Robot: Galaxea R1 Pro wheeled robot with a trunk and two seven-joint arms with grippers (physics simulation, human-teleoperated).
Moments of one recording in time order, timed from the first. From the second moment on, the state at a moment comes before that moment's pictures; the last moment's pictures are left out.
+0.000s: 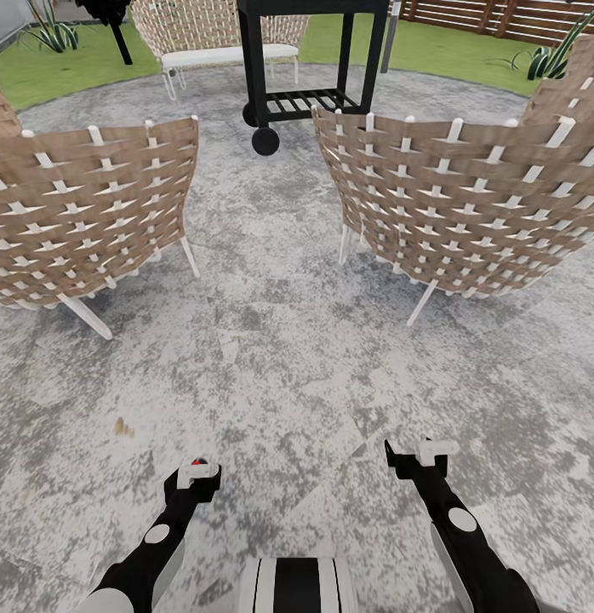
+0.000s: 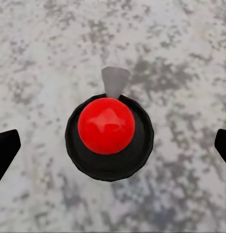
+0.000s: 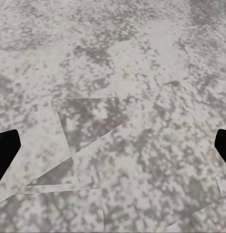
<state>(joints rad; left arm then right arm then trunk) -0.53 -0.01 0.05 -0.43 -0.03 -0.32 0.02 -0.33 -0.04 -0.01 -1.04 0.03 -0.05 0.00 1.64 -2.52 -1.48</state>
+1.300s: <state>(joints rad) -0.53 -0.01 0.05 -0.43 -0.03 -0.32 0.02 -0.33 -0.04 -0.01 -1.04 0.03 -0.05 0.00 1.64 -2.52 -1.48</state>
